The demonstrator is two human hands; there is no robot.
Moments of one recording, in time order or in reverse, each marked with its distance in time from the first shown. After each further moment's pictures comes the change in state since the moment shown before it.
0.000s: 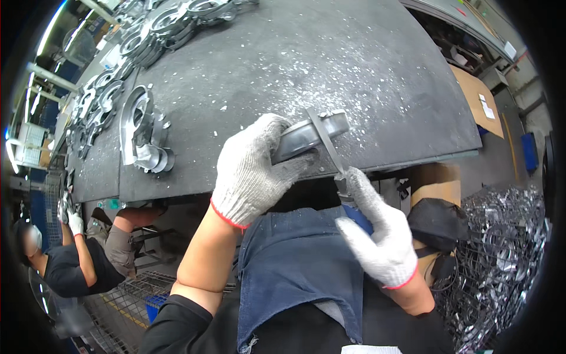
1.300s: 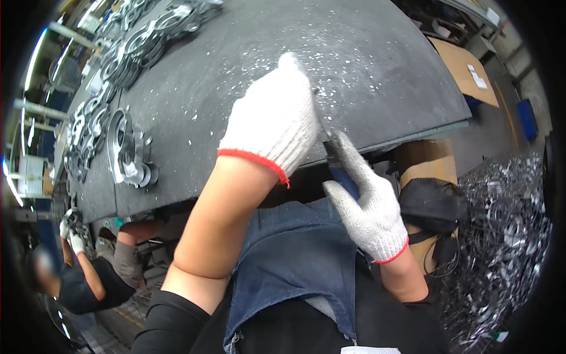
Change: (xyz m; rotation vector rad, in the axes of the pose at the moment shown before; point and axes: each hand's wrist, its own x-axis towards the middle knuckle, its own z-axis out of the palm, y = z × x) left_hand 0.069 0.068 0.060 0.409 -0.209 0.061; right_hand 0.004 0.042 -0.021 0.127 0.160 0.066
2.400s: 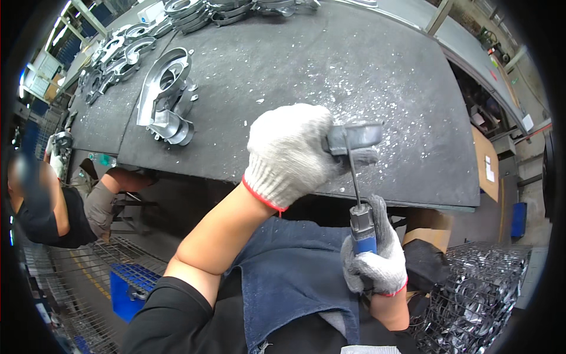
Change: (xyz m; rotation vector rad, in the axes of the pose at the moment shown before) left_hand -0.065 -0.094 -0.010 -0.151 0.483 -0.094; right_hand -0.011 -0.012 0.032 0.841 -0.400 0.398
